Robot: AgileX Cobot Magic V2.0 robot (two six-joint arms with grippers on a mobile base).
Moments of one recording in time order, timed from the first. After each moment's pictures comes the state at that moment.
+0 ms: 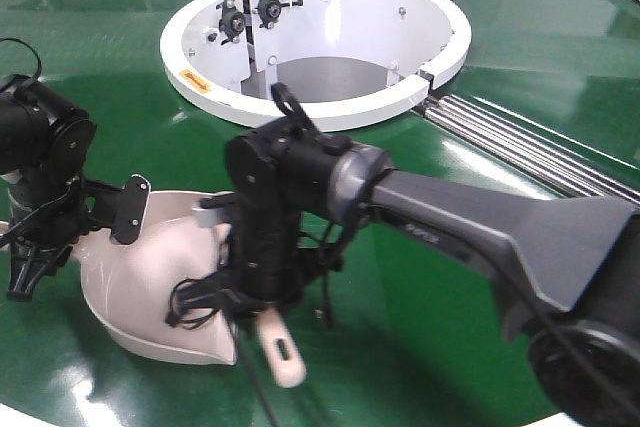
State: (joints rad) left arm -0.24 1.81 -1.26 0.41 1.13 1.14; right arm 0.81 2.18 -1.81 0.13 1.24 0.37
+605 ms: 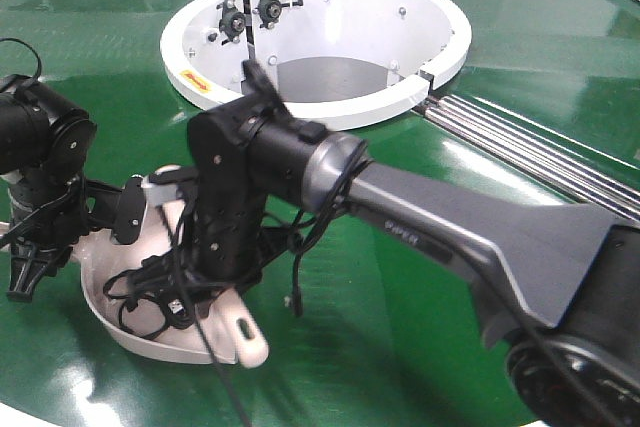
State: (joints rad) left arm -0.24 1.81 -1.26 0.41 1.13 1.14; right arm 0.82 2.19 -1.95 0.13 1.24 0.33
